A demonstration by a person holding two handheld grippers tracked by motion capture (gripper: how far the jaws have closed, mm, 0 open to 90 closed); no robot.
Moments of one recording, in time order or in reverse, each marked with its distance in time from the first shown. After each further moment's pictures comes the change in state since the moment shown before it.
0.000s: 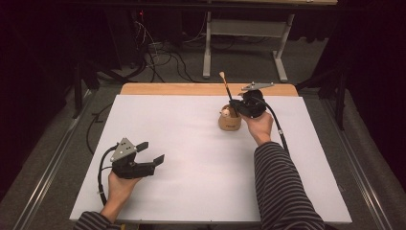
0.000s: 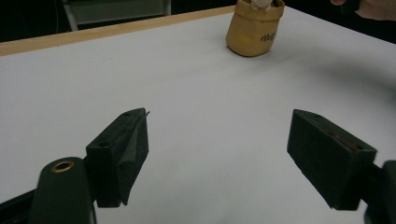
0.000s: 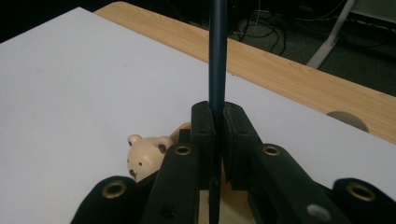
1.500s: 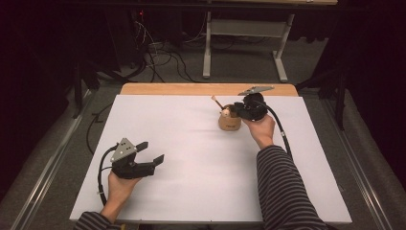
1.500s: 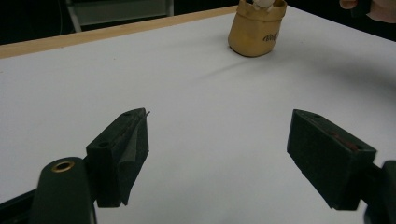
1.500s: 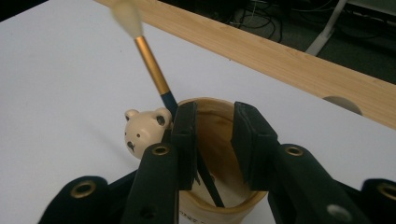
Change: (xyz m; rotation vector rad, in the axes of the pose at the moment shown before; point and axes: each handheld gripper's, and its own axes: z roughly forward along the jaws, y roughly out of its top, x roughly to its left) left arm -0.001 0.000 -0.001 -0.003 0.013 0.003; right arm 0.002 -0.008 -0.006 0.033 -0.022 -0.007
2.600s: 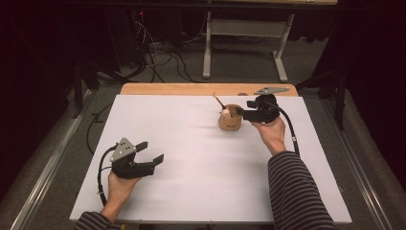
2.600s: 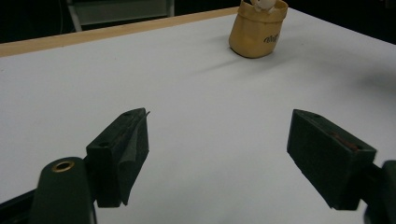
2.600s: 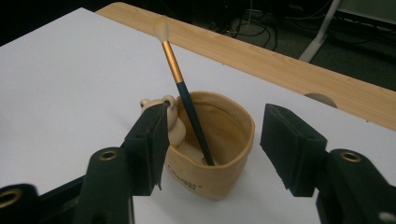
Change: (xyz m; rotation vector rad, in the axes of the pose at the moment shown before) left arm 0.001 0.000 0.000 -0.004 -0.001 -0.009; right arm -0.002 -0.005 -0.042 -0.038 -0.009 0.025
